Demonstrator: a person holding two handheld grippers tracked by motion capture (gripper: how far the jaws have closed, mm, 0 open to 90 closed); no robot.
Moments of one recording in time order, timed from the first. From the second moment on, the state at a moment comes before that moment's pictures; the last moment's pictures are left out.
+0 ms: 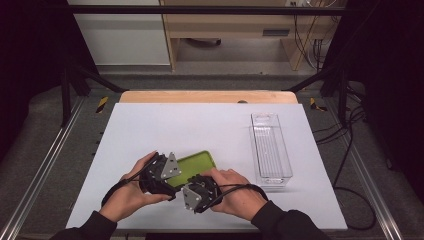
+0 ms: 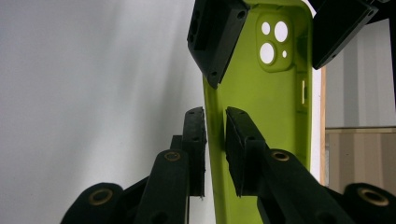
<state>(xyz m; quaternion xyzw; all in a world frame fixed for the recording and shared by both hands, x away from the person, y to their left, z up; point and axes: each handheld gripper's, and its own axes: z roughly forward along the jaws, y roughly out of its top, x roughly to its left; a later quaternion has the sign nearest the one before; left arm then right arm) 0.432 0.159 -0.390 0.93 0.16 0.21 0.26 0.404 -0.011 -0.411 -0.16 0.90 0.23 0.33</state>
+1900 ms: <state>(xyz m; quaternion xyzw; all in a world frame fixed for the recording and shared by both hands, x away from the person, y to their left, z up) 0.432 0.190 -0.397 0.89 0.19 0.18 0.39 0.421 -0.022 -0.420 -0.14 0.93 0.22 0.26</state>
